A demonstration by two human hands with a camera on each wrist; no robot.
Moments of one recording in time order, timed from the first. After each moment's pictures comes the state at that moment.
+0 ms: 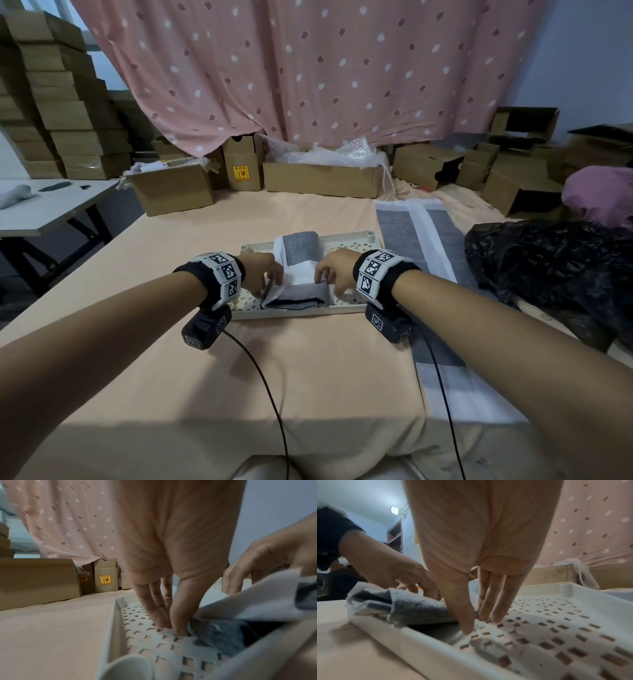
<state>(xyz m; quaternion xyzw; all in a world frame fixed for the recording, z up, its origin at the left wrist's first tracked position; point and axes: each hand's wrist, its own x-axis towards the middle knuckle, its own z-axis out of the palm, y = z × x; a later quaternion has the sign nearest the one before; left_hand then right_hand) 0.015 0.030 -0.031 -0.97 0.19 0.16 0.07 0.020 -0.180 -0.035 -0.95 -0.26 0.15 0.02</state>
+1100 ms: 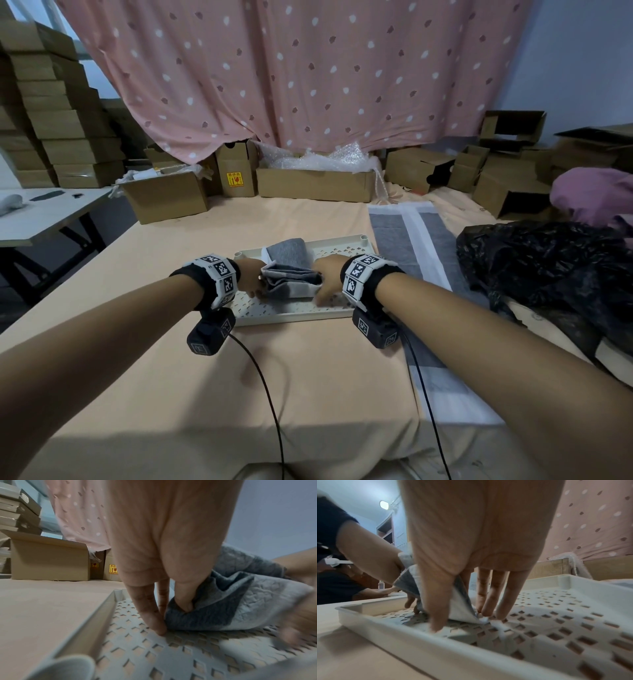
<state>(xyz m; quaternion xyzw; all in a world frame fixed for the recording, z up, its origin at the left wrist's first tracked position) 0.022 0.021 -0.029 -0.96 0.14 0.22 0.07 0.033 -0.177 -0.046 -0.96 -0.25 0.13 0.04</state>
